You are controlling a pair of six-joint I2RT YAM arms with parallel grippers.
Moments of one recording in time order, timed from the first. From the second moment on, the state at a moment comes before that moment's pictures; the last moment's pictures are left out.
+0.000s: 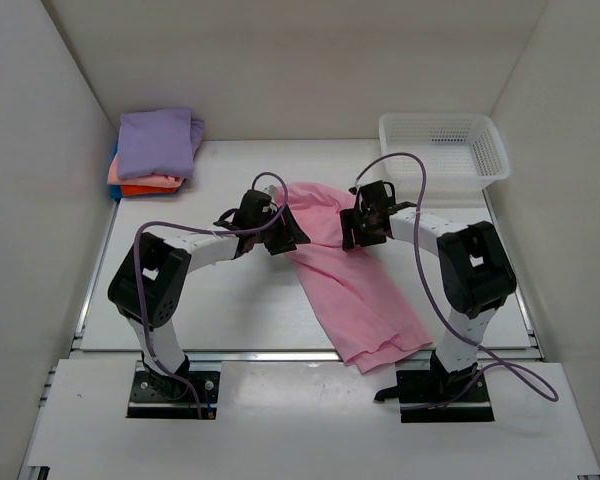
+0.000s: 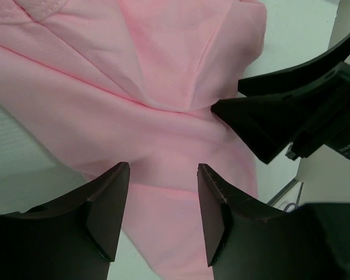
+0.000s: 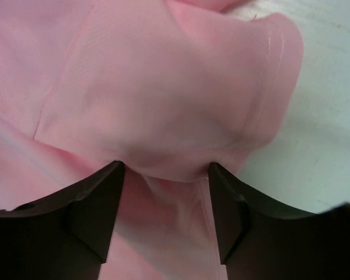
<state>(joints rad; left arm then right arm) -0.51 1.77 1.01 0.06 0.30 -0.85 0.37 1.81 1.13 -0.32 -0.12 0.16</state>
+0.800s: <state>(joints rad) -0.53 1.78 1.03 0.11 0.34 -0.91 0.48 1.64 1.16 -0.38 0.00 0.14</state>
